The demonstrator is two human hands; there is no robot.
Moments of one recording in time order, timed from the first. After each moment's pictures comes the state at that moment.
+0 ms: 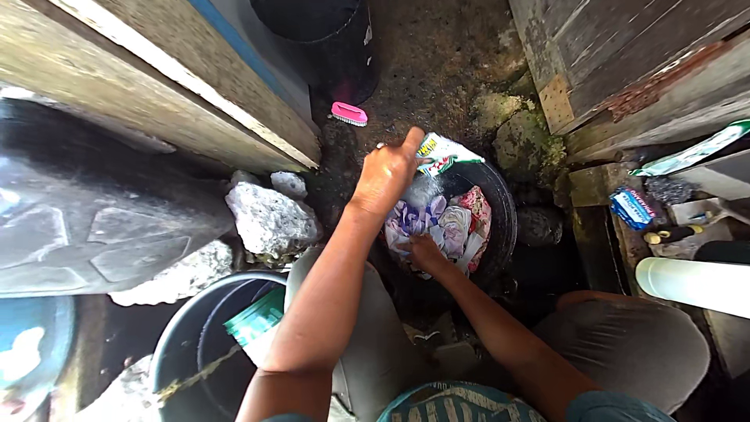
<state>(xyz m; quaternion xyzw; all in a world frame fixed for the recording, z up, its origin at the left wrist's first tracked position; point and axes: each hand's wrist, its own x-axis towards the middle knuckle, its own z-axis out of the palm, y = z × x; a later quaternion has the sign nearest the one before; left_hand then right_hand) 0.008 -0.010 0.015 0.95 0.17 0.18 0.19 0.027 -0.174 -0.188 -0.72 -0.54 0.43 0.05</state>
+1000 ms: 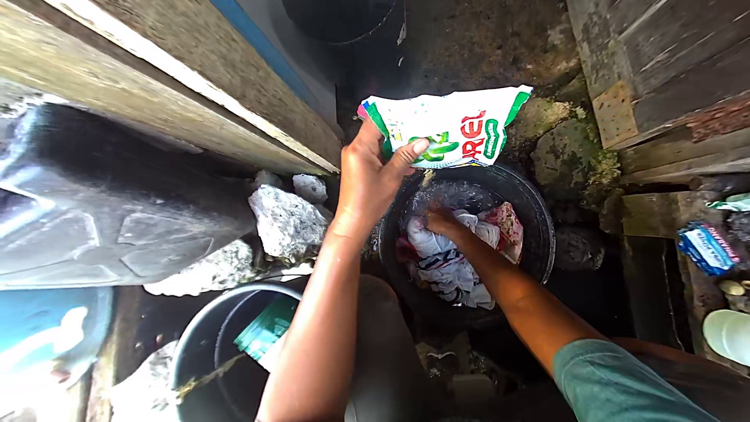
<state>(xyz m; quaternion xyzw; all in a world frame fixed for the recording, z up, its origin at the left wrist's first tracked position) -0.010 0.030 0.042 0.74 0.24 0.33 0.54 0.110 -0.072 -0.261 -0.76 -0.49 0.42 0.05</state>
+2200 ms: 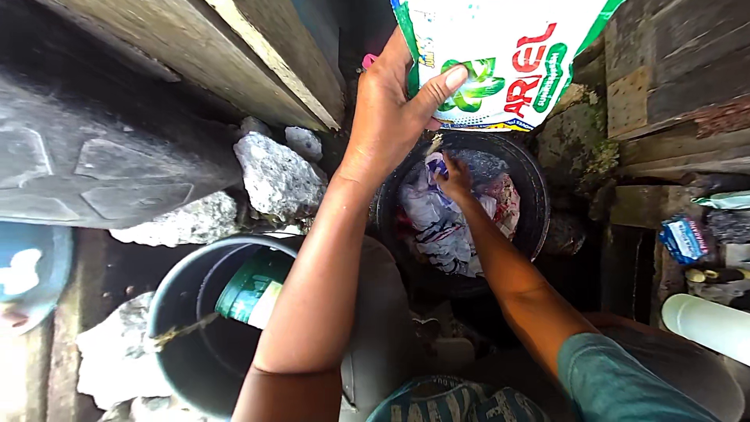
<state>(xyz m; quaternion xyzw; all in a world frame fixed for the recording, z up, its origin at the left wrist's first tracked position) -0.016 0.036 0.049 0.69 0.19 0.33 0.61 0.129 -0.081 -0.248 -0.85 -0.38 0.30 0.20</state>
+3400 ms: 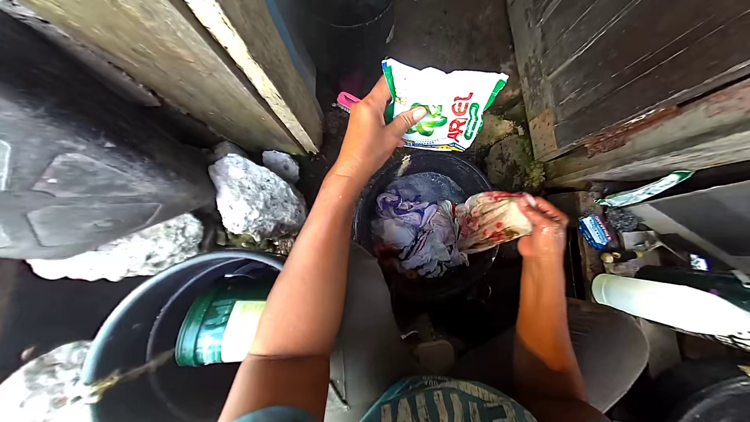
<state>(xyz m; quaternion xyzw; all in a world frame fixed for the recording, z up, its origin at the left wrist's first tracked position) -0.021 0.040 0.047 0.74 0.20 0.29 0.57 0.139 -0.246 -0.027 -0.68 -0.15 0.18 0.70</state>
